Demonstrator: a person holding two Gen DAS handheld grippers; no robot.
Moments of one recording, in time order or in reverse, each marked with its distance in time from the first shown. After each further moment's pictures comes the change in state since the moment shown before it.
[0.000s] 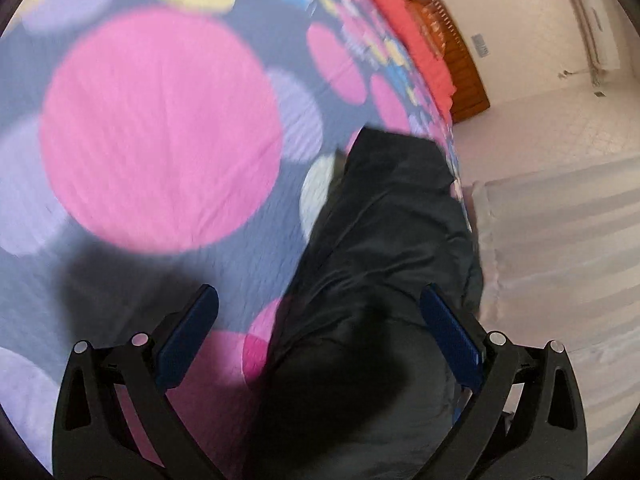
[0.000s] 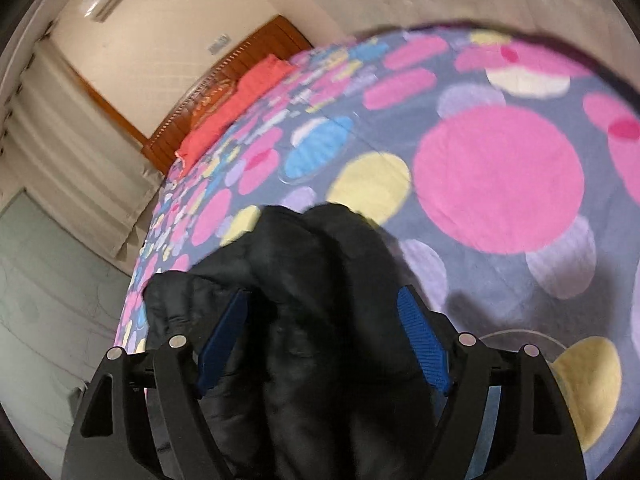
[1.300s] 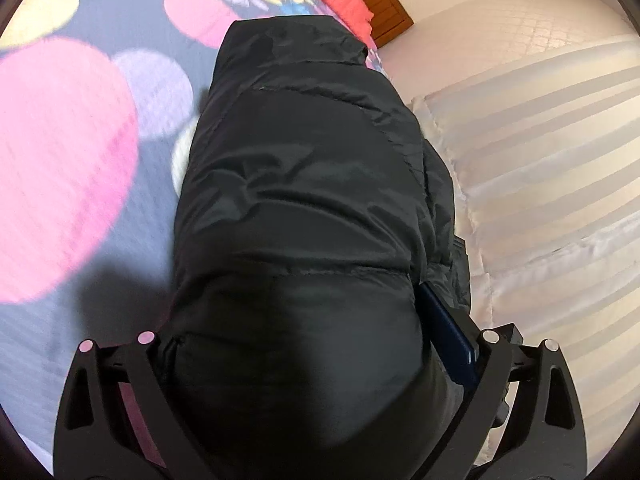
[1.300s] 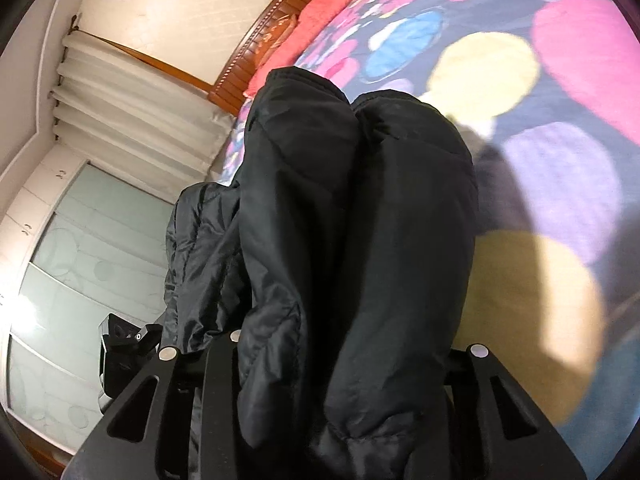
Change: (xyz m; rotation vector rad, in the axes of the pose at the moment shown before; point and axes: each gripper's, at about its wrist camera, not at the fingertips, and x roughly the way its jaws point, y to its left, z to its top) left arm 0.029 -0.061 -0.002 0.338 0.158 -0.128; right arm 0.079 0.045 -0.039 -0.006 0.250 0.339
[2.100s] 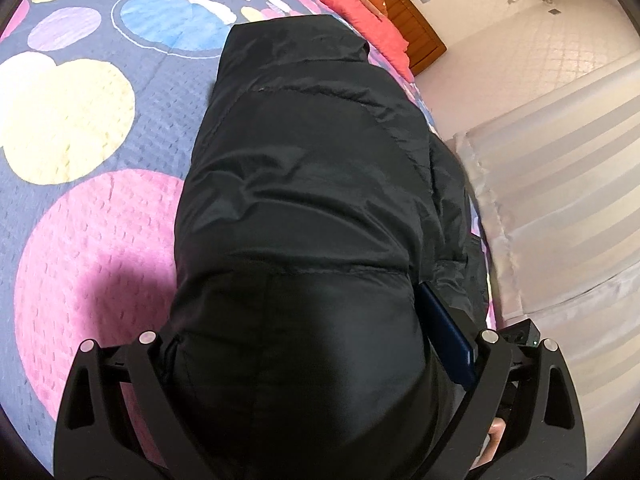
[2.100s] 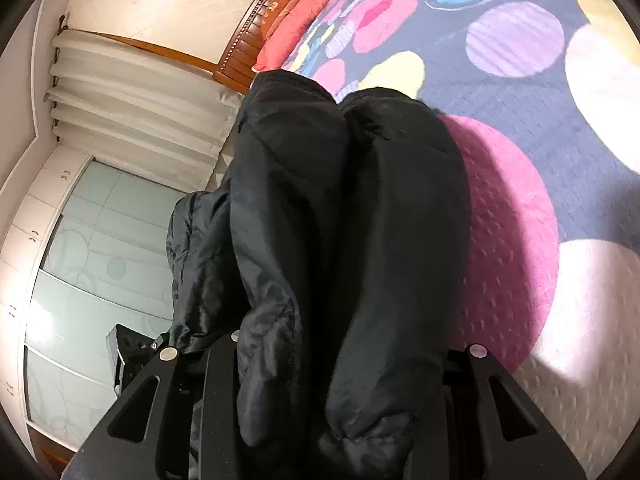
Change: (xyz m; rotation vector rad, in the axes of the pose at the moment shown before) left arm -0.031 0.074 0.078 0.004 -0.069 0.129; right arm 0.106 0.037 0.009 0.046 0.087 0.060
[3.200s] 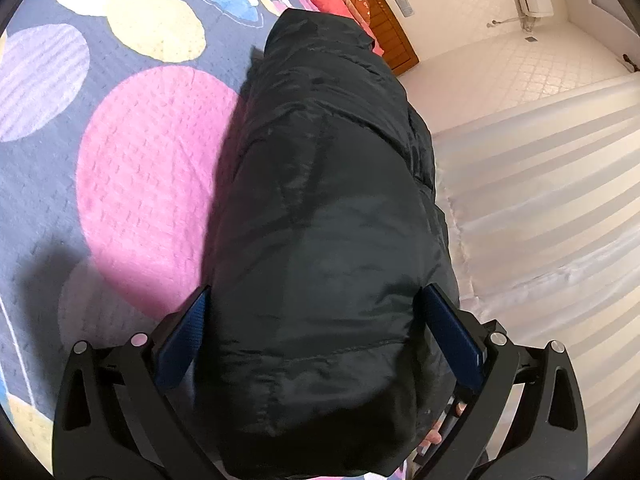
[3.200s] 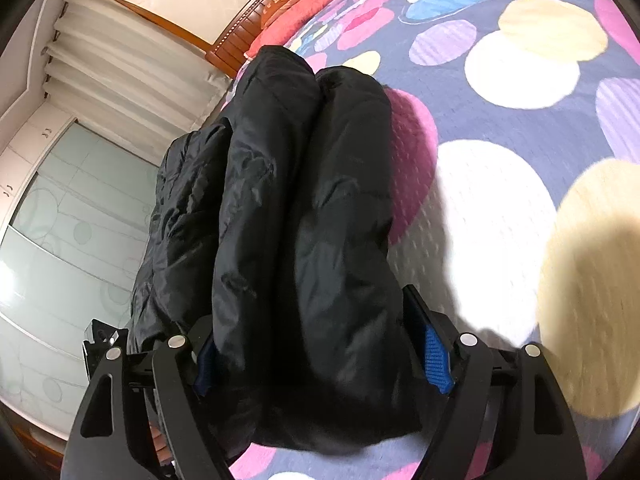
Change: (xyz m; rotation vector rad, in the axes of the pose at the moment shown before) left arm -0.058 0.036 -0.075 -0.077 -0.014 -0.196; right arm -0.074 0.012 -0.066 -0.119 0.001 -0.151
